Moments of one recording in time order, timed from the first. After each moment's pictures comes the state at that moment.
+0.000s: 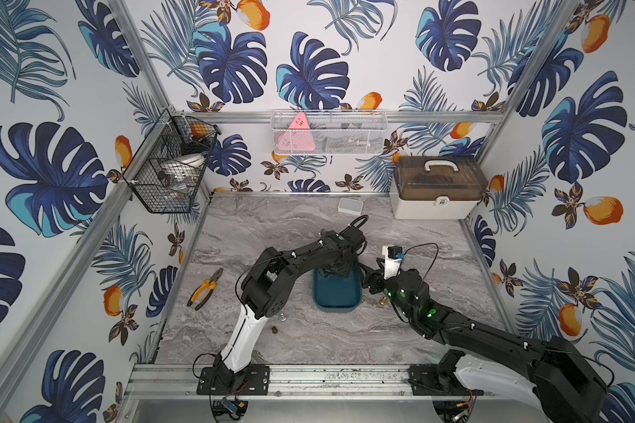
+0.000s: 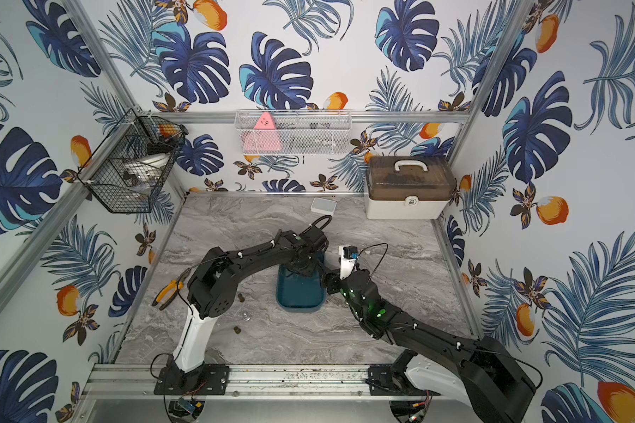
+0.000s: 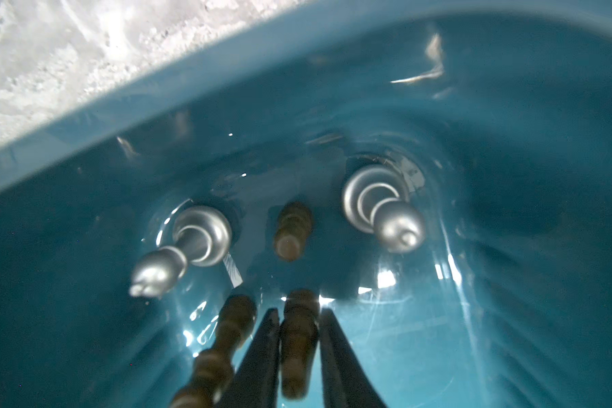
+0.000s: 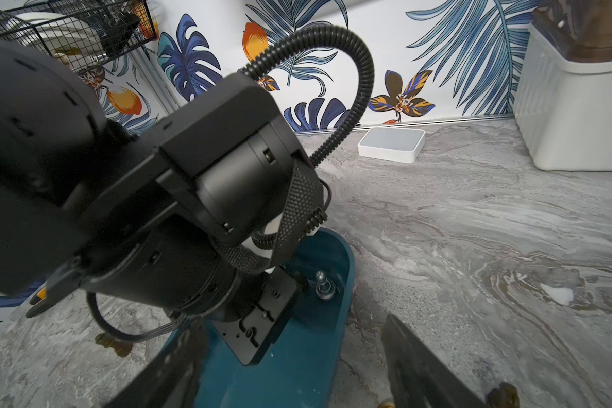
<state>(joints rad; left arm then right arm) -0.70 2.18 1.71 -0.89 -0.19 -0.42 0.76 1.08 0.41 0.43 0.28 0.36</state>
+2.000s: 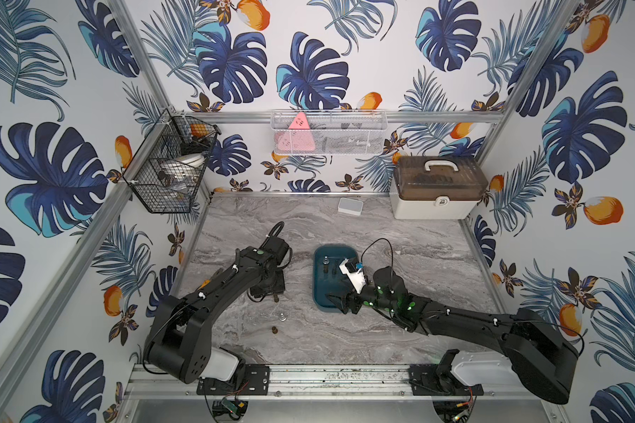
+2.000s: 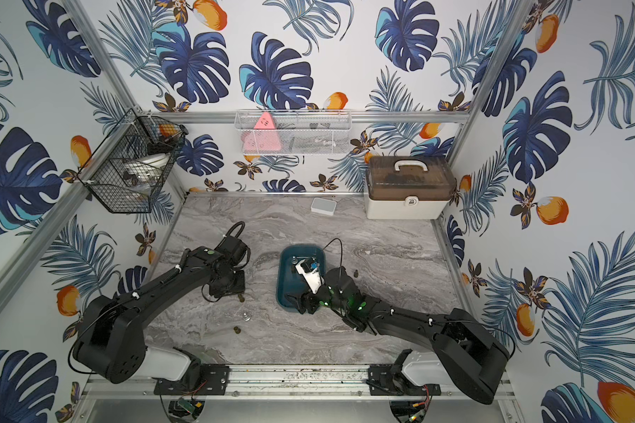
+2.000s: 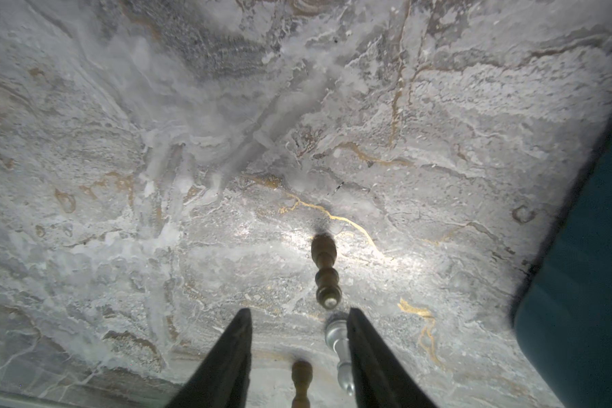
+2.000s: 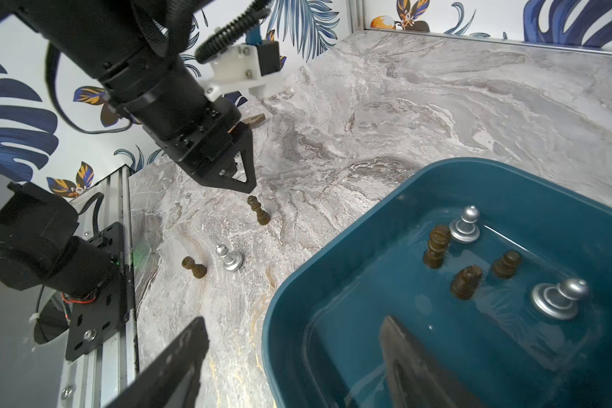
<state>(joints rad) -0.33 1.45 0.97 -0.96 -0.12 -0.60 0.87 1.30 0.53 0.39 -0.22 0.19</state>
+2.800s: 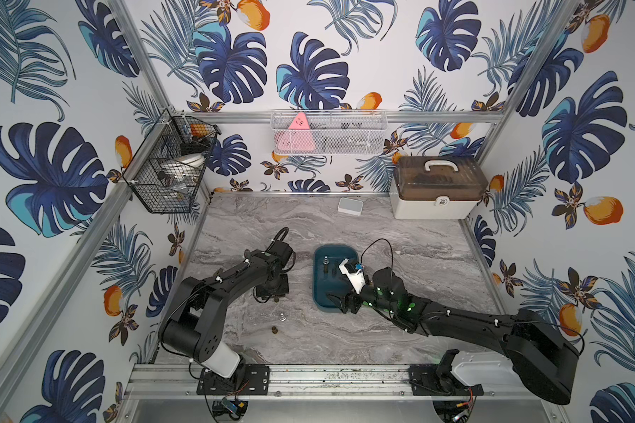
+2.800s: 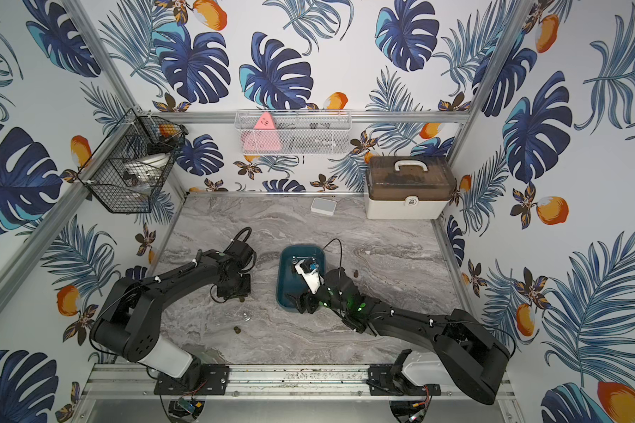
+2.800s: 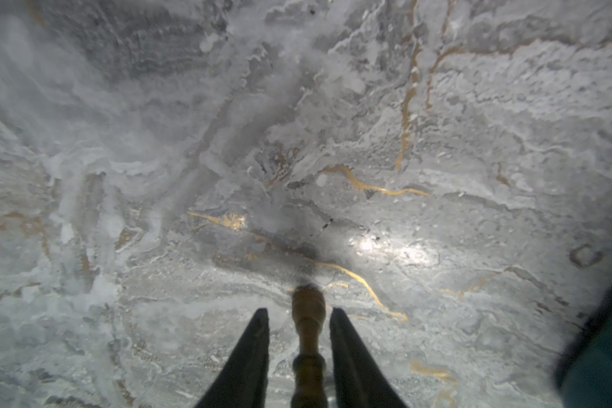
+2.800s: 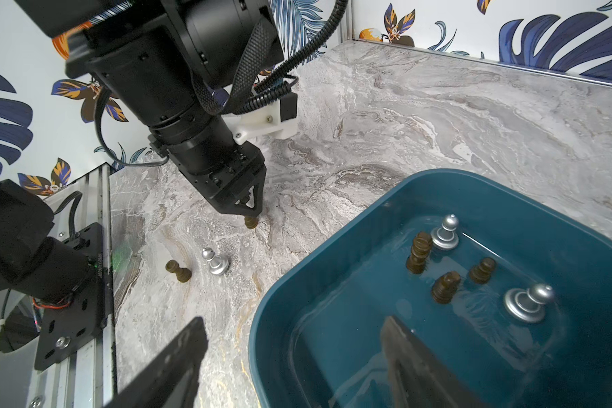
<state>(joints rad) -0.33 1.57 0.92 -0.82 -0.09 -0.57 0.88 1.30 0.53 0.39 -0.17 0.16</state>
